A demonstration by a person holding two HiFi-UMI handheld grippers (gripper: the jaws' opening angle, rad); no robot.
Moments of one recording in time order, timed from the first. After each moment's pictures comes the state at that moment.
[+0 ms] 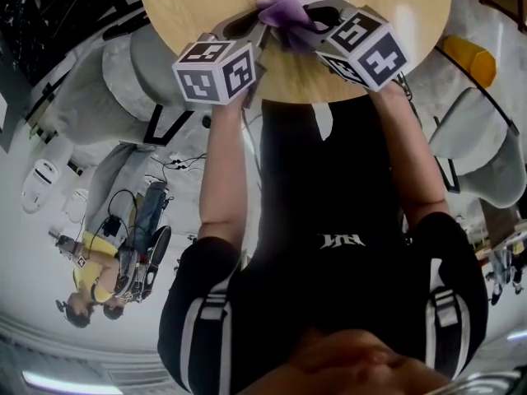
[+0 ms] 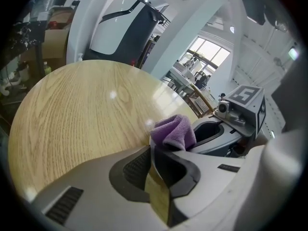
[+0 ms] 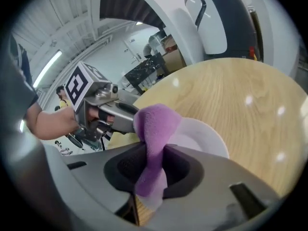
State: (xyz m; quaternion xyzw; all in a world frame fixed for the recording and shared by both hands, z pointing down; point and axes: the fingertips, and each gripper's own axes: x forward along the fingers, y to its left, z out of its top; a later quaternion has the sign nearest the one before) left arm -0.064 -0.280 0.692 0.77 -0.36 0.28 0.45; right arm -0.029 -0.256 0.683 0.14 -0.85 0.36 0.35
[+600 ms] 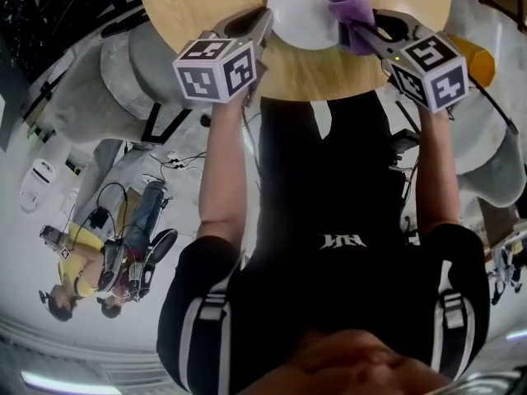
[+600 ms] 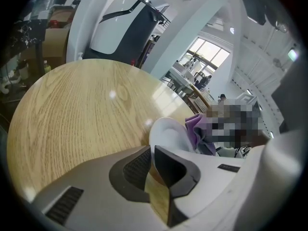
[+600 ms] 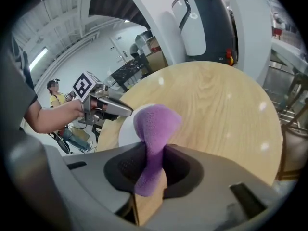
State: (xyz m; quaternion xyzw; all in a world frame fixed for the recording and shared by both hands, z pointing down) left arm -0.057 -0.273 0.691 0.77 -0.36 0.27 0.45; right arm 0.086 -0.251 0.673 0.22 -0.82 0.36 0.38
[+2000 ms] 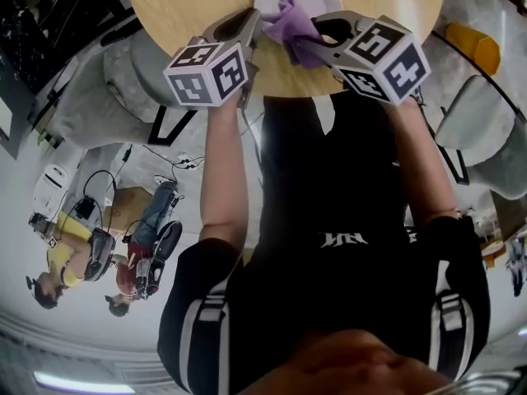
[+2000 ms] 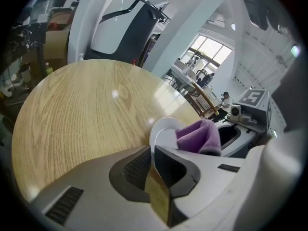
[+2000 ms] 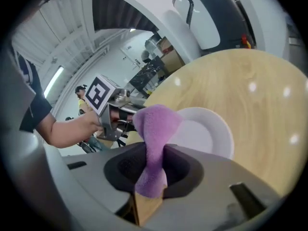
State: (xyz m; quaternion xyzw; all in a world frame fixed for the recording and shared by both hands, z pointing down) left arm -0.045 -0.258 0.692 0.76 -0.38 0.29 0.44; right arm 0.015 -0.207 0.658 0.13 -0.85 0.41 0.30
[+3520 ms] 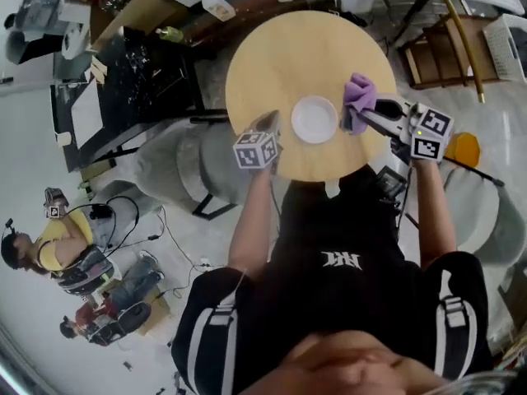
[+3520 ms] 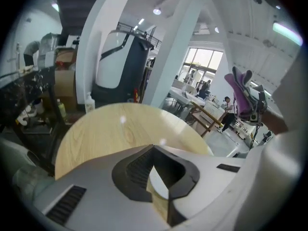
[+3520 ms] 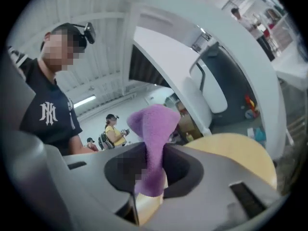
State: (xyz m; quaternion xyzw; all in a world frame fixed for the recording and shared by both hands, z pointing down) left arm -0.094 -0.318 0.619 0.79 -0.47 0.23 0.33; right arm 0.119 -0.299 0.456 0.17 -0.94 0.28 0.02
